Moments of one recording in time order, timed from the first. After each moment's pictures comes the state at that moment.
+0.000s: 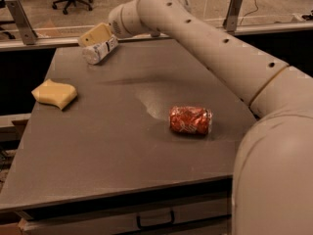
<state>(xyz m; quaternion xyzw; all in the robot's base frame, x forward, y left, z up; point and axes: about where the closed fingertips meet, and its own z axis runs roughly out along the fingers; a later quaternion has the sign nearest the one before) 0.786 0.139 0.958 -0.39 0.73 0.19 0.52</state>
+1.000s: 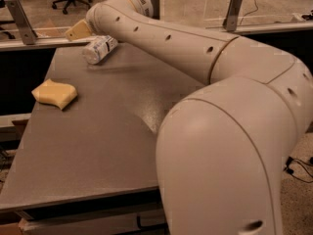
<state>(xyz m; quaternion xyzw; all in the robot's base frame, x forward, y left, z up) 0.839 0.192 0.959 -0.34 0.74 0.10 0.57</state>
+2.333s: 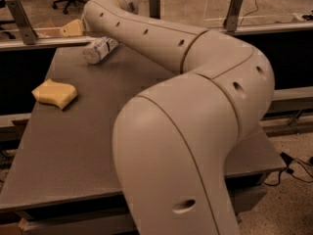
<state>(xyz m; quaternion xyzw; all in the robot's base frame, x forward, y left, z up) 0.856 0.209 0.923 -0.21 0.83 0.16 0.50</state>
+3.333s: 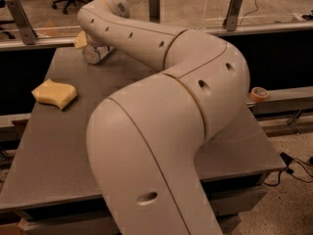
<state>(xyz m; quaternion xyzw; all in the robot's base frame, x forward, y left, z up) 0.863 0.193 0.870 -0.16 0.88 0.10 0.43</state>
